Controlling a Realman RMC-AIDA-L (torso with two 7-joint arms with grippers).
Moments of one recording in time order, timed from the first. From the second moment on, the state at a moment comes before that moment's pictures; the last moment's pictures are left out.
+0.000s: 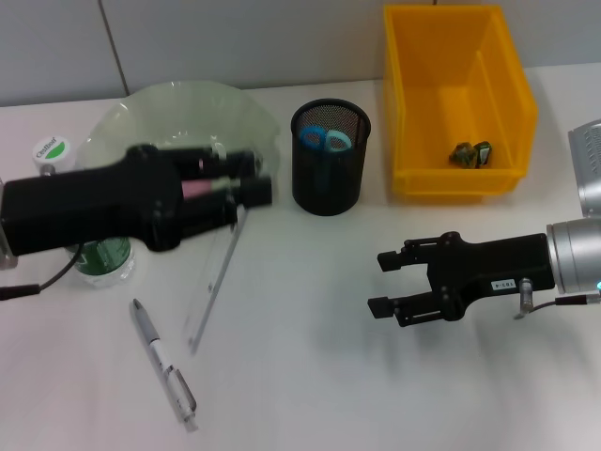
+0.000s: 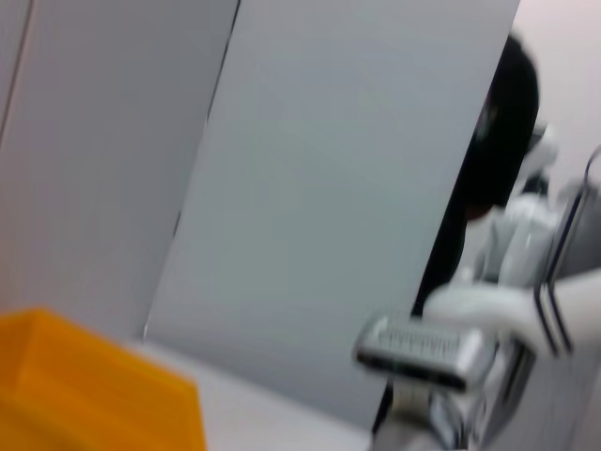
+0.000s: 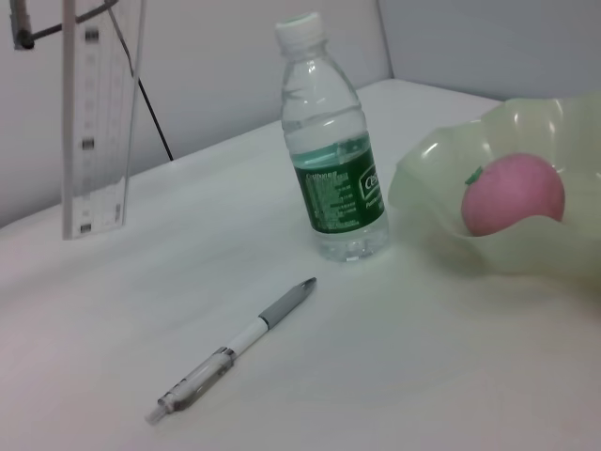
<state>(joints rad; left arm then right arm) -0.34 -2.07 1.16 1.13 1.51 1.61 -1.78 0.60 1.84 -1.65 -0.30 -1.21 -1.31 1.23</state>
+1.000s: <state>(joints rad) -0.52 -2.08 1.41 0.34 0.60 1.61 -0.93 0.59 1.88 -1.62 -0.33 -1.21 -1.30 1.22</state>
